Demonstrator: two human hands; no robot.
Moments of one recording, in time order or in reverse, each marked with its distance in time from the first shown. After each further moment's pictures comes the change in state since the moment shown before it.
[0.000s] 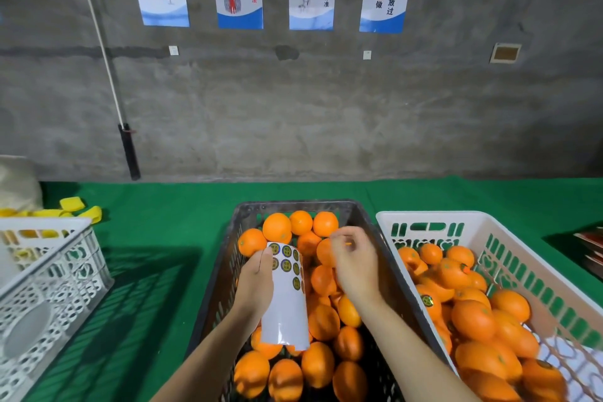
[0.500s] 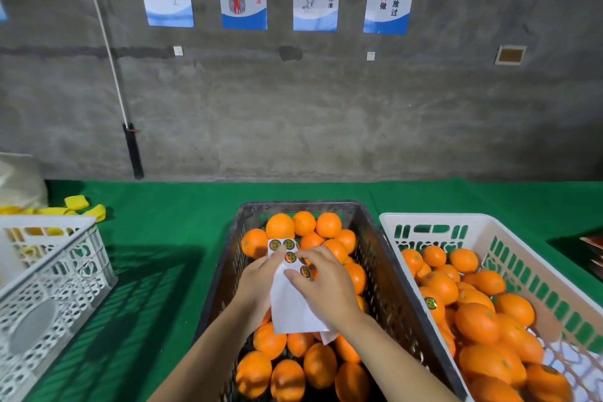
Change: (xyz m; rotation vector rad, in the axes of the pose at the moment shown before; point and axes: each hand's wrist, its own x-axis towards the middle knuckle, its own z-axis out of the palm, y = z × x) left_hand 0.003 0.004 -0.005 -0.275 -0.135 -0.187; right_hand -0.029 0.013 0.027 -0.406 -0.372 -0.318
